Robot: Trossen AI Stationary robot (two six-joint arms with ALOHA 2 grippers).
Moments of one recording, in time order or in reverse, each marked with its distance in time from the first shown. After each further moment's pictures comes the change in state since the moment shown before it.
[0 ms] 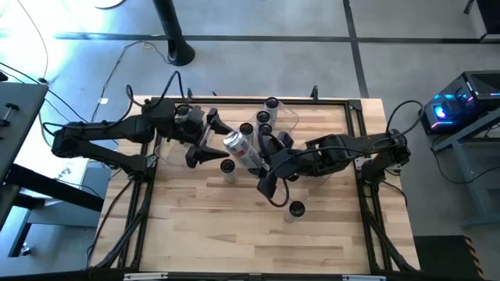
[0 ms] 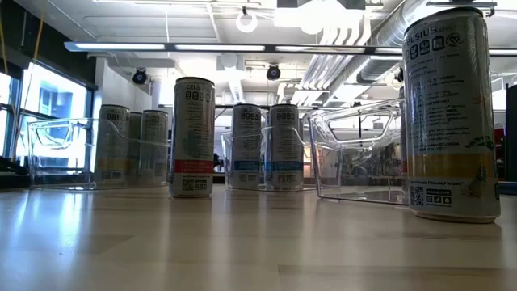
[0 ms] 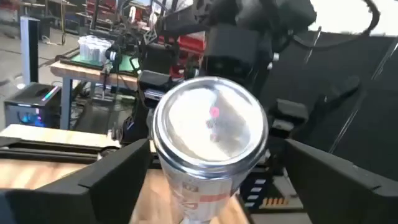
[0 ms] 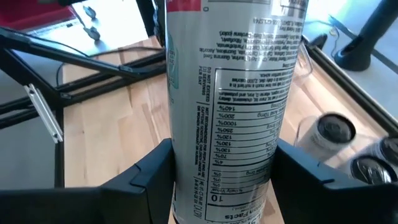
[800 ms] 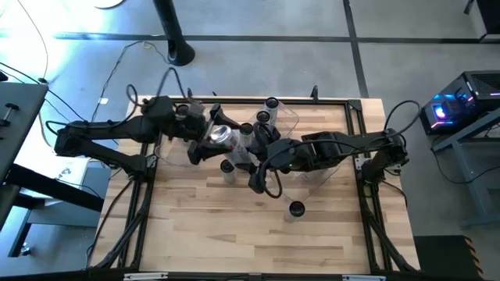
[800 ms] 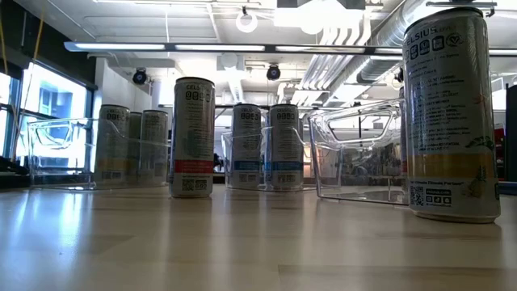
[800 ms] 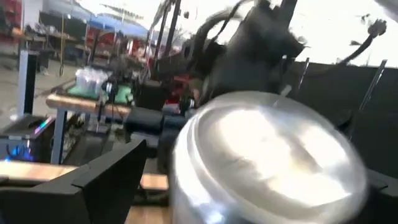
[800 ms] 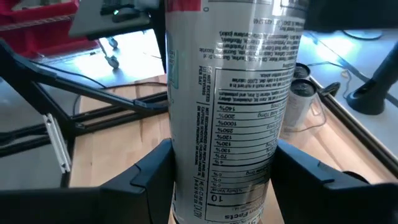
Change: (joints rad) left arm -0.007 0.046 0.015 0.177 -0.016 -0.040; right arm -0.044 0.022 0.000 0.211 -0.030 -0.166
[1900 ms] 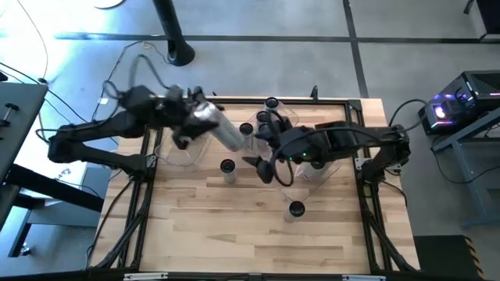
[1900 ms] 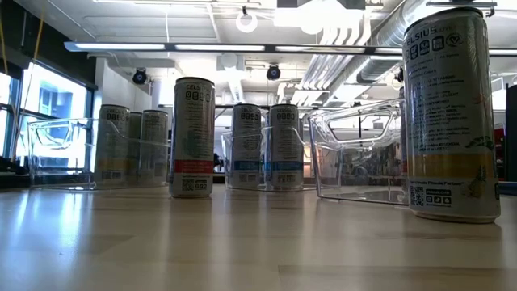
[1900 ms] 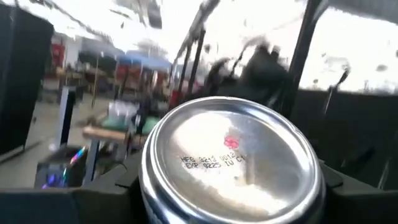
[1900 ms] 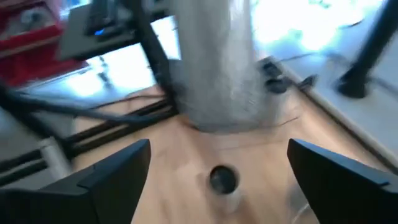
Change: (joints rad) left arm 0.109 -0.117 -0.004 0.000 -0.030 -0.005; right arm -0.009 -0.028 0.101 -0.145 0.016 0.114
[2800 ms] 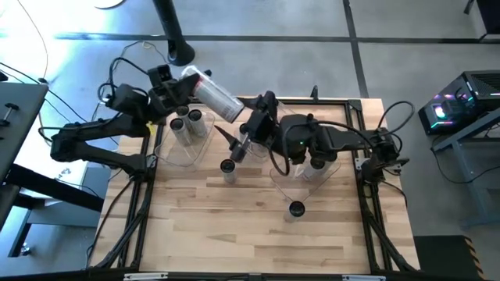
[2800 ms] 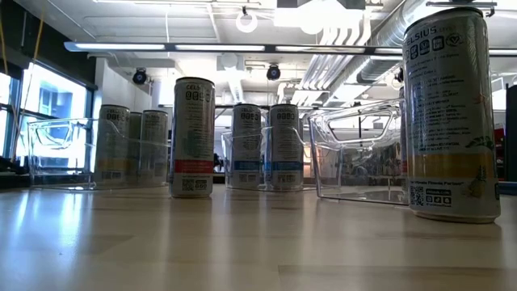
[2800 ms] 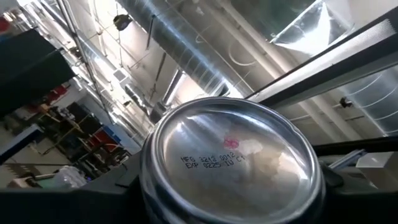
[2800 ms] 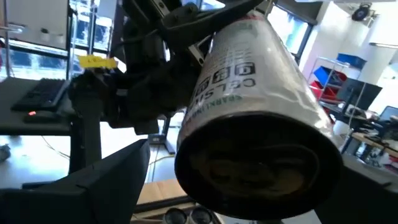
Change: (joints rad) left arm 0.012 0.048 0.003 0.456 -0.332 -0.575; right arm -0.035 0.102 0.004 0.710 0.250 -0.735
